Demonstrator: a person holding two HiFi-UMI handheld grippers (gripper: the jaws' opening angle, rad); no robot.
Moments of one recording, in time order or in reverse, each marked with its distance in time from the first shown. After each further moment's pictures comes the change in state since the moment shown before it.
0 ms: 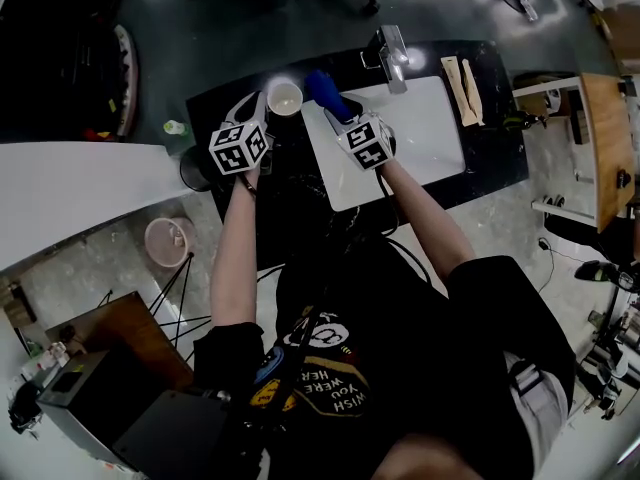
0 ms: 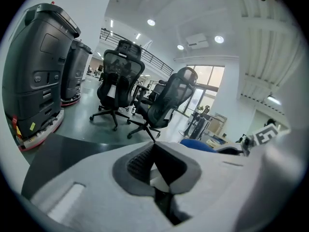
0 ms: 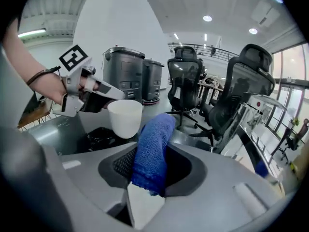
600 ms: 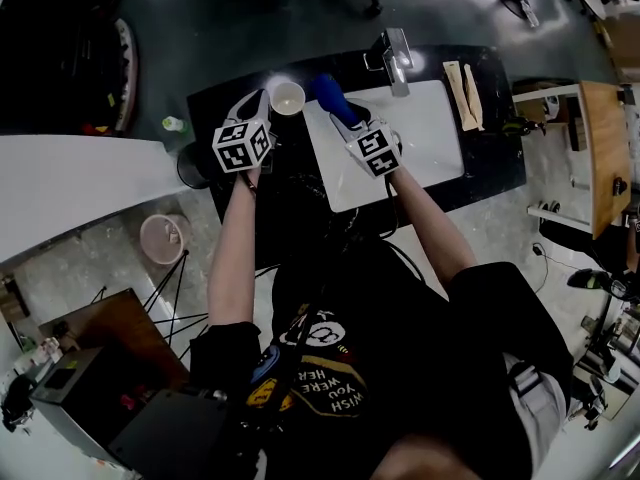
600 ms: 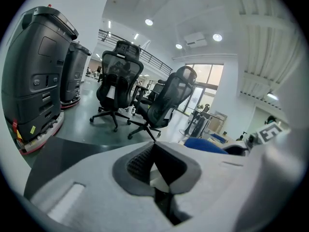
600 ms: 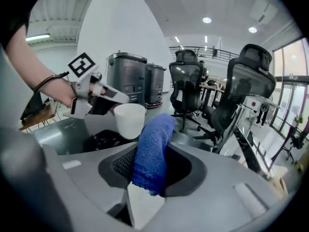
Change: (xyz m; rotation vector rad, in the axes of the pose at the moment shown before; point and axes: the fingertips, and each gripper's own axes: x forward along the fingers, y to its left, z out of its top) left arm 0.001 -0.003 0.001 0.026 0.005 0.005; right arm -0.015 0.005 -0.005 0.016 -0.039 0.051
